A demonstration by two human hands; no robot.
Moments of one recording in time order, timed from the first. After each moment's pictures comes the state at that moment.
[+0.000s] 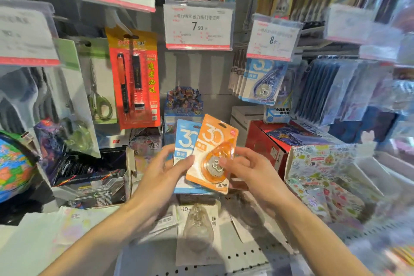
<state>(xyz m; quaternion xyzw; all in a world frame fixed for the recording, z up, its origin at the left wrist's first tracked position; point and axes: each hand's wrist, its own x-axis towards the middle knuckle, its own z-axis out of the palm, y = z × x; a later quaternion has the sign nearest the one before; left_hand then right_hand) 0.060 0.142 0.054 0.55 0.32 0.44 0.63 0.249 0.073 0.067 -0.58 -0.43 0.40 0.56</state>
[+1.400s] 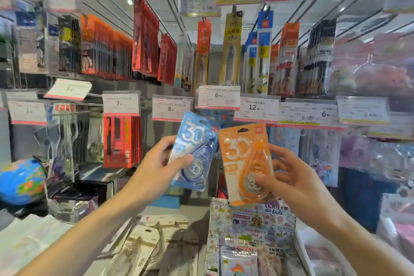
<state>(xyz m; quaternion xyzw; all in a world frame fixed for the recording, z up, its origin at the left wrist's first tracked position) 0.230 0.021 0.172 0.68 0.39 0.54 0.31 0.507 -0.019 0.165 -0.44 -0.67 0.25 0.54</state>
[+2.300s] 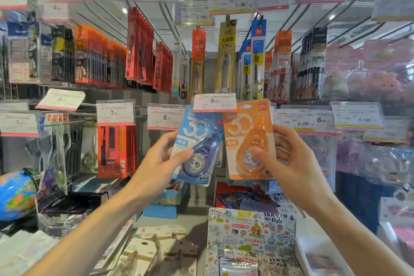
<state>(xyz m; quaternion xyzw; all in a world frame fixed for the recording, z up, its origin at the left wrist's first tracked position) 0.236 0.046 0.186 0.68 0.34 0.56 0.31 0.494 -0.008 0.196 -0.43 -0.65 0.11 0.62</state>
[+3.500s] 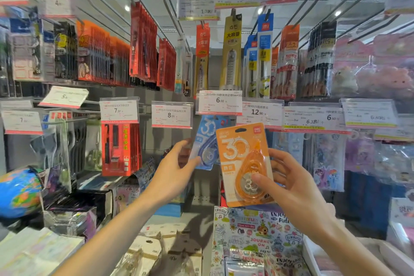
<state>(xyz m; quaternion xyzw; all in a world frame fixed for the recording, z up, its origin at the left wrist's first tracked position) 0.248 0.094 0.159 0.70 0.43 0.51 0.23 0.491 -0.004 0.158 -0.43 -0.65 0.21 0.59</state>
